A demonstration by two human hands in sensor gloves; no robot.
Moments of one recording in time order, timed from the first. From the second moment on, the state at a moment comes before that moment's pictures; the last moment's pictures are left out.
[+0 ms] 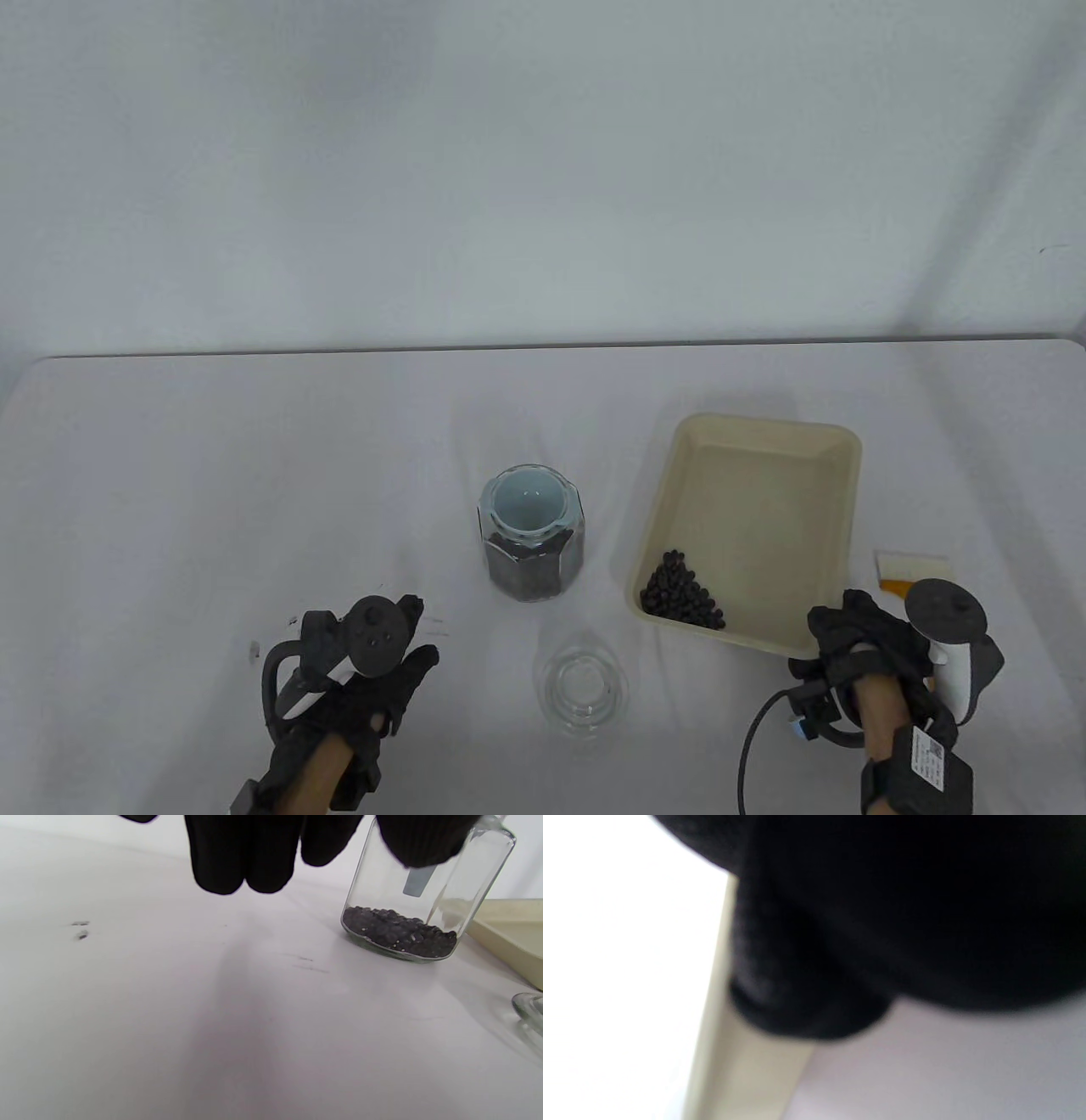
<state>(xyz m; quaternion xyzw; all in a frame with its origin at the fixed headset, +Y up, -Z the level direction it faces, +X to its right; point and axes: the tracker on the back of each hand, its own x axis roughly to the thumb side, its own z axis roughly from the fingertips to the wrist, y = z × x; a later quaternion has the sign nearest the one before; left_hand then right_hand) -0.227 -0.717 -0.298 -0.13 -0.05 0.08 0.99 0.313 -0.748 -0.304 -0.25 0.03 0.82 0.51</state>
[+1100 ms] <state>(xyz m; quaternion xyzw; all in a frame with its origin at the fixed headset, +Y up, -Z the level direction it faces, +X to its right) -0.226 -0.716 -0.299 -0.14 -0.04 0.07 0.99 0.211 -0.597 -0.323 -0.13 -0.17 0.83 0.52</state>
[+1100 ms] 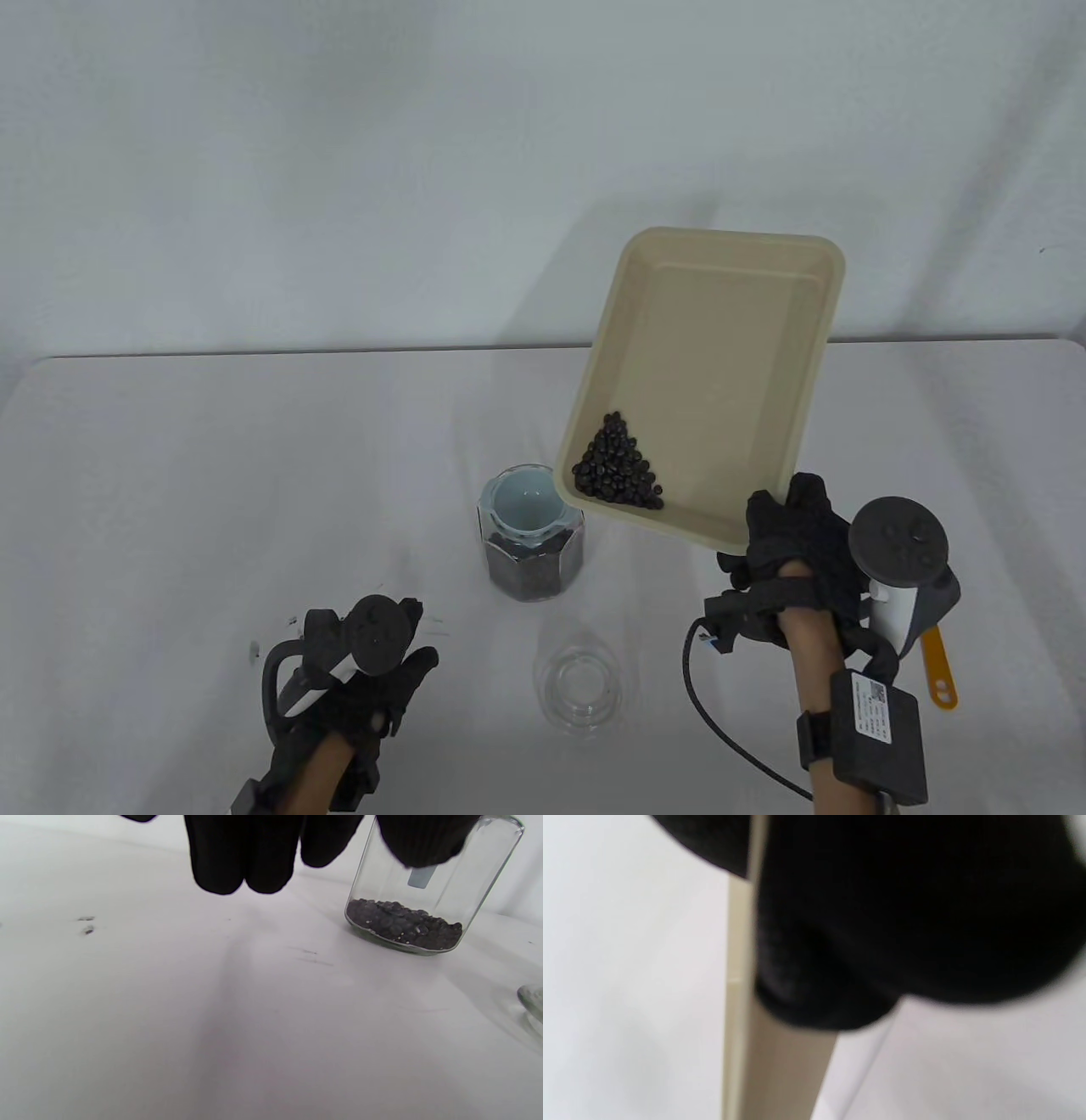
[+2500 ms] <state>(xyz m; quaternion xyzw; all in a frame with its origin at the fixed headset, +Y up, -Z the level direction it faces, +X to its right) -0.222 -0.717 -0.299 -0.14 -0.05 0.07 0.99 0.146 -0.567 -0.341 -0.06 -0.24 0.90 0.35</state>
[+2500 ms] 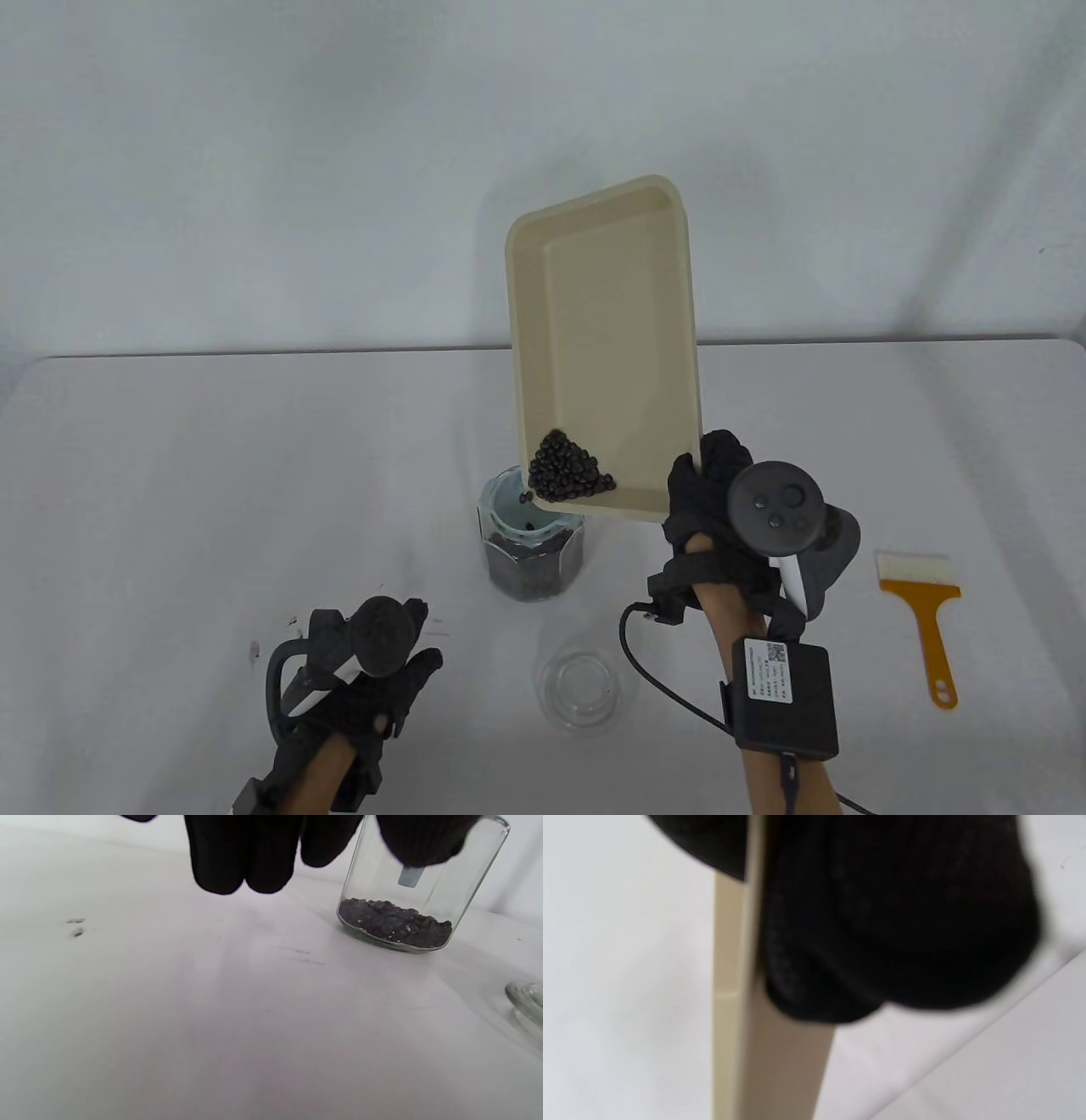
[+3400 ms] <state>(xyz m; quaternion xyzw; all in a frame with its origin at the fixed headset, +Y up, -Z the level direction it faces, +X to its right) -0.222 -0.716 -0.298 -0.14 -0.06 0.07 0.99 0.133 -0.555 -0.340 -0.04 -0.27 0.91 0.31</state>
